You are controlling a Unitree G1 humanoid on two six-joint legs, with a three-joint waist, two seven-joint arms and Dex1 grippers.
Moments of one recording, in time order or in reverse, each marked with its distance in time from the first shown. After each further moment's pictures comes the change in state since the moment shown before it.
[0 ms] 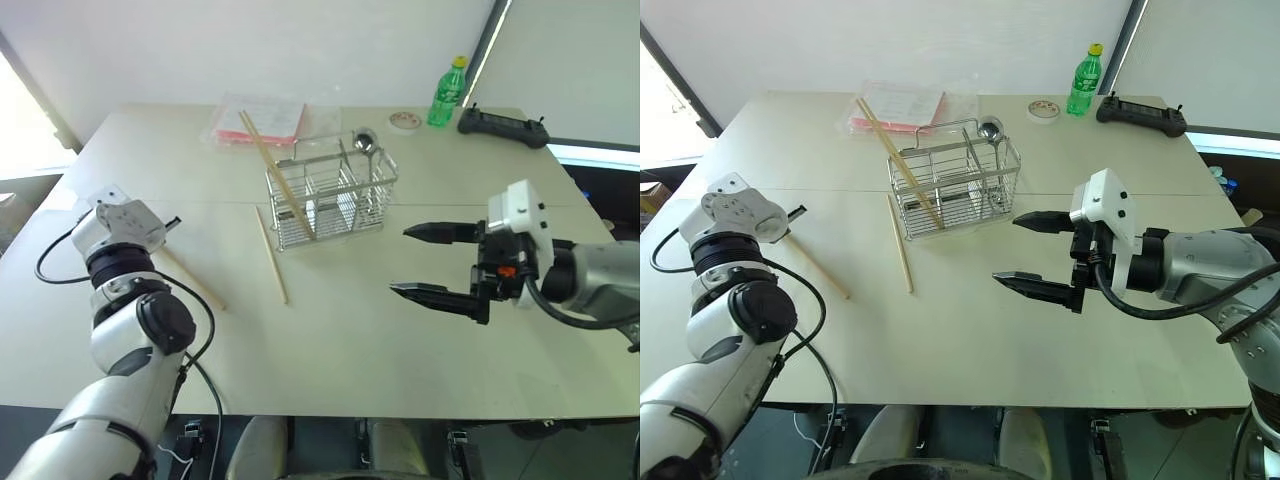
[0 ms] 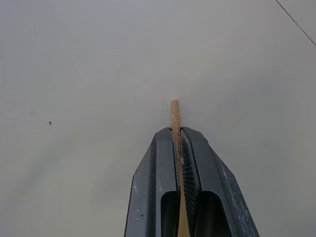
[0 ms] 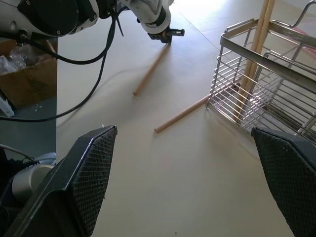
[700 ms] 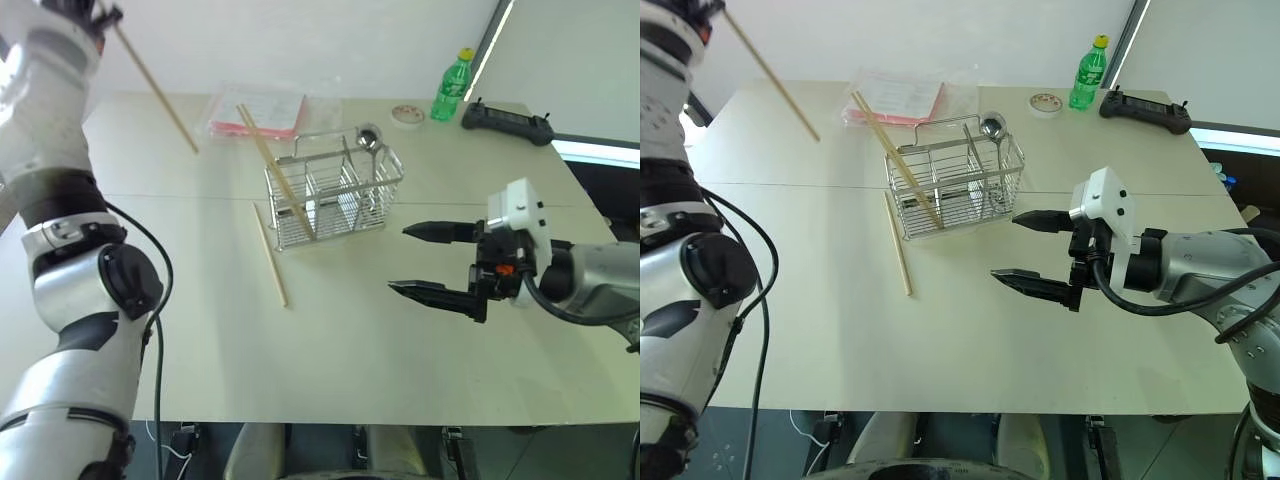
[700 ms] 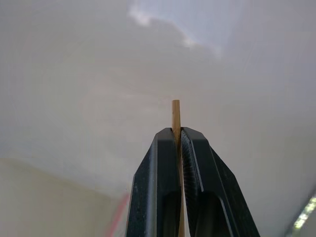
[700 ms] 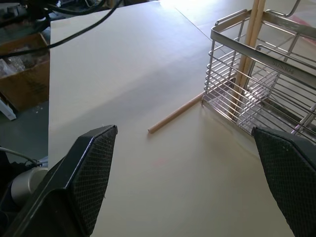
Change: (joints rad) left arm -0.284 0.181 -0.288 -0.143 -0.210 -0.543 -0.841; right arm -0.002 0.009 0.003 0.000 0.030 0.008 -0.042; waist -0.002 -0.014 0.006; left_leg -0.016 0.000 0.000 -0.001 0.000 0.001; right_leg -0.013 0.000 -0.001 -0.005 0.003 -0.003
